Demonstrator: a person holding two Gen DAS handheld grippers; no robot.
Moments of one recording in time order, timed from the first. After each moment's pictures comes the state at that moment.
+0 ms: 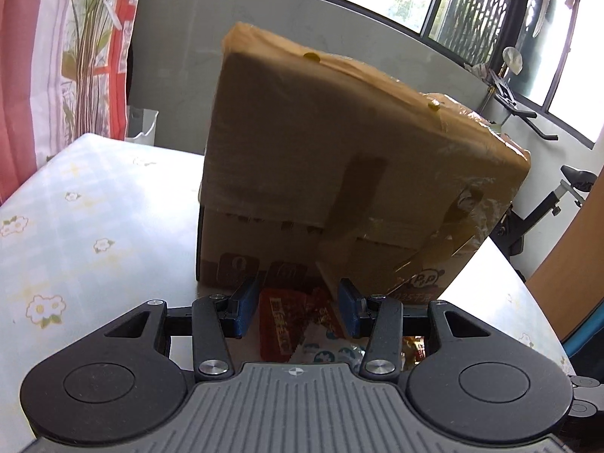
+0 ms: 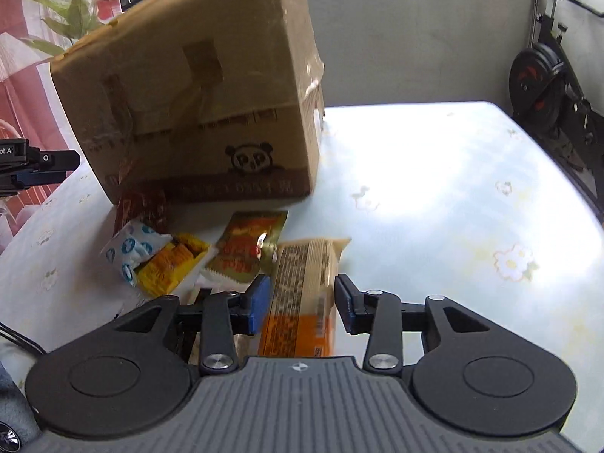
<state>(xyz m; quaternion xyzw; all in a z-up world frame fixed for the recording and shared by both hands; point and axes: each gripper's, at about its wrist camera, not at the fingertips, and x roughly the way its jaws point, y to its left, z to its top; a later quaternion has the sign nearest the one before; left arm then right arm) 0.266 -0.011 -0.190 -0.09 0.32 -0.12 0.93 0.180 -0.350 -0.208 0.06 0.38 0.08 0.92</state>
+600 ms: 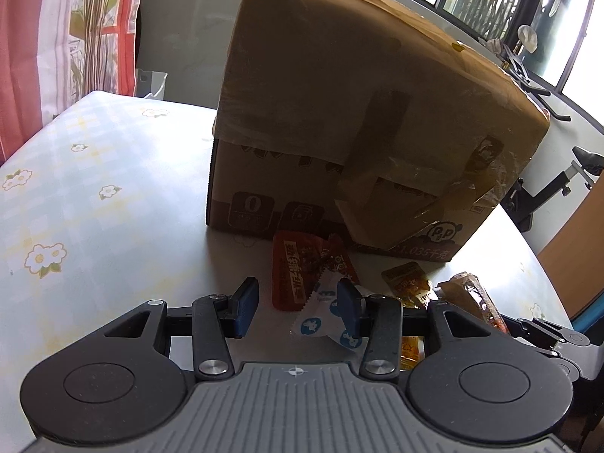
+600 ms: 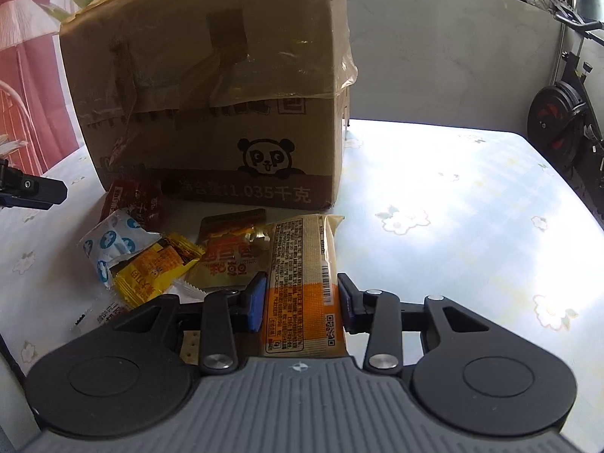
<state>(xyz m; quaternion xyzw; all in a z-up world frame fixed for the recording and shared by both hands) 0.257 -0.011 -0.215 -0.09 0.38 -0.11 0.92 0.202 -0.332 -0.226 0.00 0.32 0.11 0.94</state>
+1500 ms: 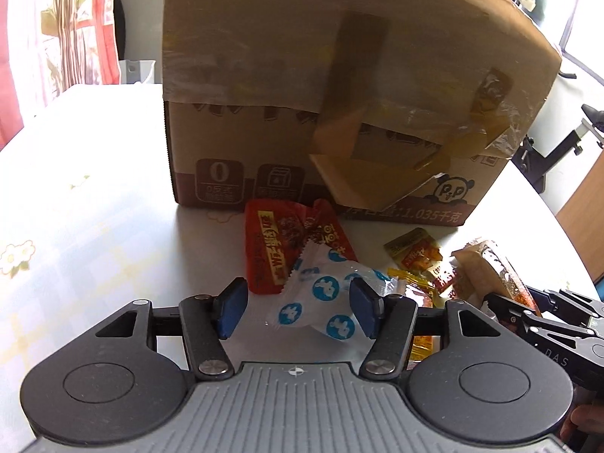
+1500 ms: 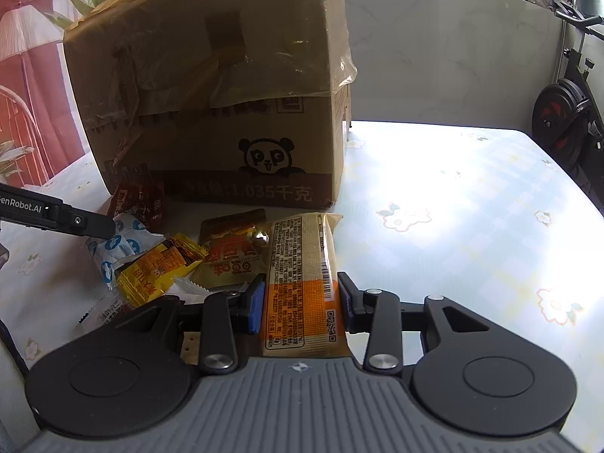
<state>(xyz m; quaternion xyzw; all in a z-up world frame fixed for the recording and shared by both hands) 0.279 -0.055 -0.244 -0.04 0.41 -0.11 0.91 0.204 -0.338 -0.222 0.01 0.32 0.11 0.94</state>
